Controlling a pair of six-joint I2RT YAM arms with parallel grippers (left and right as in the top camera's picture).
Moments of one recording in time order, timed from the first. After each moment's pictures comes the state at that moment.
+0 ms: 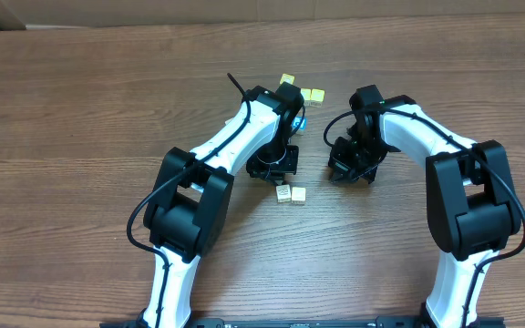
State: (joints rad) left arm -0.51 2.20 1.68 -1.18 0.18 -0.39; right arm 0.26 2.09 1.37 -0.93 -0.45 0.64
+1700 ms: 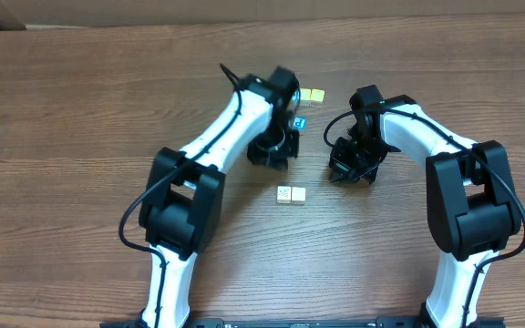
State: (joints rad) left arm -0.45 2.20 1.80 -1.18 0.25 -0.39; right arm 0.26 2.08 1.37 -0.94 -0.45 0.64
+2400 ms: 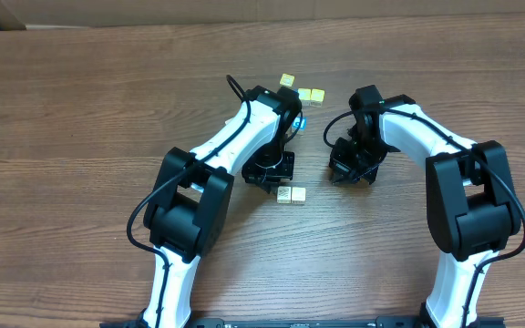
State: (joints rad) left arm -0.51 2.20 1.68 -1.28 0.16 -0.40; right arm 0.26 2.08 1.37 -0.95 -0.43 0.64
